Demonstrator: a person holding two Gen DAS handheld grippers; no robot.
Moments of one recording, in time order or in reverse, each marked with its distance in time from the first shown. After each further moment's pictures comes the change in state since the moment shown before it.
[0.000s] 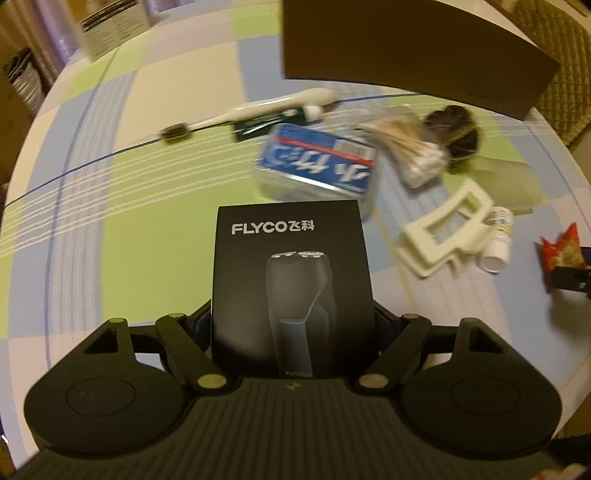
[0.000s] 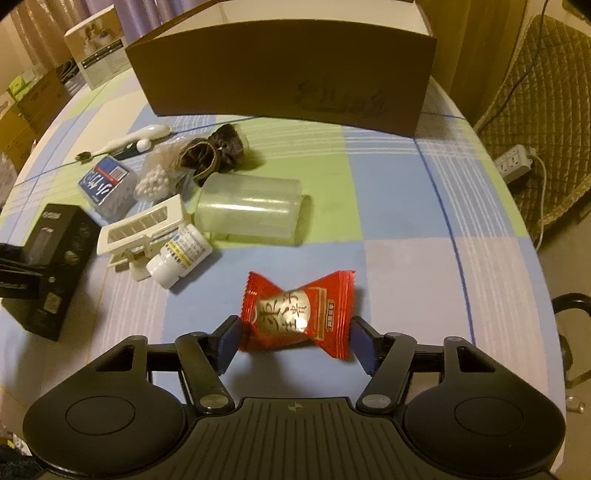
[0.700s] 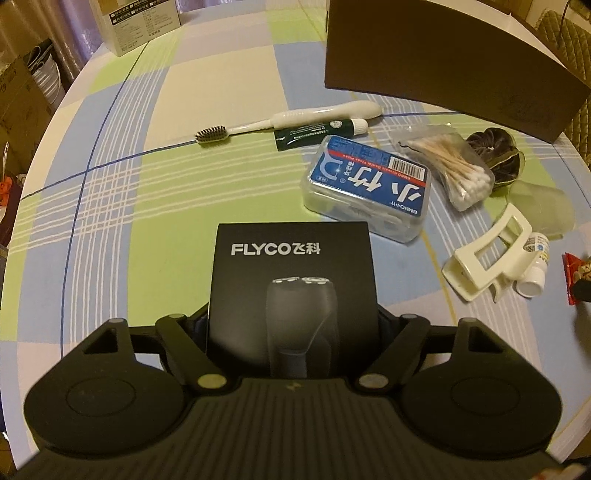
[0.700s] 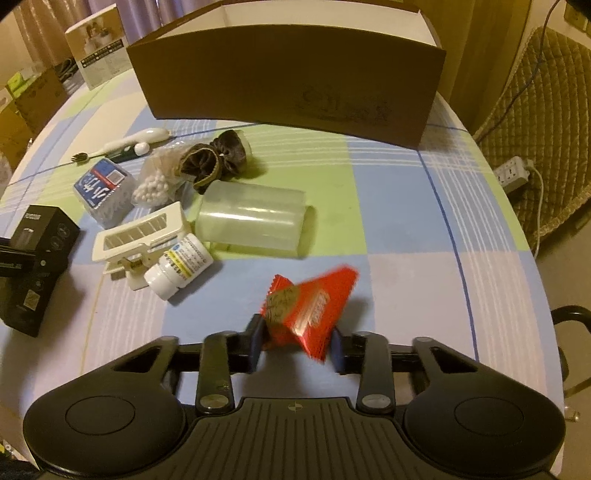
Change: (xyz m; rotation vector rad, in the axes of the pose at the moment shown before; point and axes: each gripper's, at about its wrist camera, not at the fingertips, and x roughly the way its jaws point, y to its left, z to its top) left arm 0.009 0.027 0.004 -0.055 -0.031 0.033; right arm 0.004 0.007 0.001 -0.025 -0.017 -0.006
